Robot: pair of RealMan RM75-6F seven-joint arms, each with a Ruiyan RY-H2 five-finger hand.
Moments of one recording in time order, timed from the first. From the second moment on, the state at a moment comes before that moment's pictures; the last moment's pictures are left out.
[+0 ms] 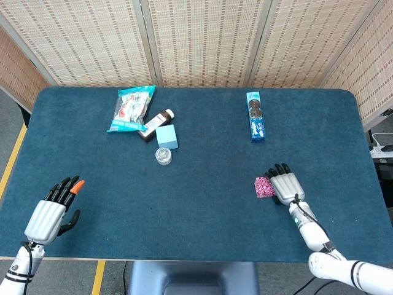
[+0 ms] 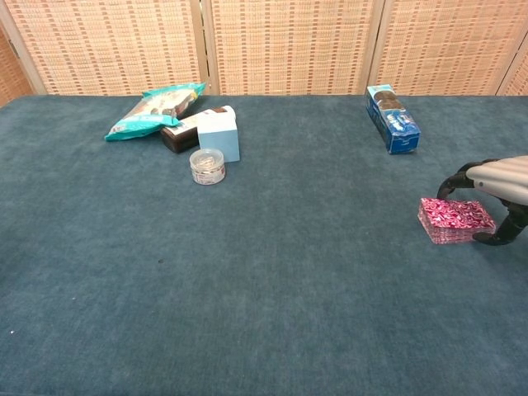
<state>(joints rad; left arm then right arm) -0.22 -1.26 0.01 -1.46 1.65 1.46 0.03 0.56 -1.42 0.11 -1.45 -0.97 0.89 -0.61</state>
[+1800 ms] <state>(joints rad) -0.23 -1.25 0.01 -1.46 1.65 1.46 0.03 0.61 -1.44 0.05 -1.47 -0.93 0.95 -0.62</state>
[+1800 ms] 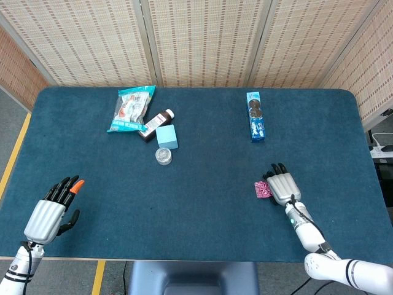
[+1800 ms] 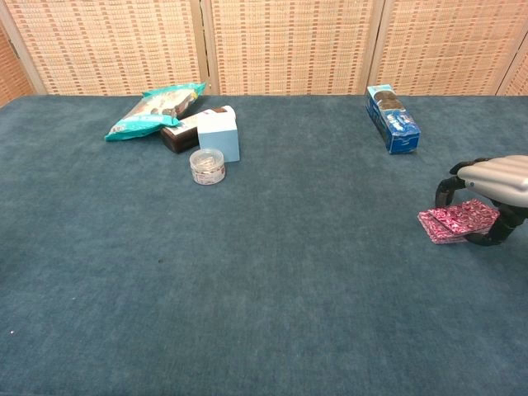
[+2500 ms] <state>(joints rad) -0.22 -1.25 0.01 -1.46 1.65 1.47 0.02 0.61 -1.46 0.04 -1.46 -0.96 1.00 -0.63</state>
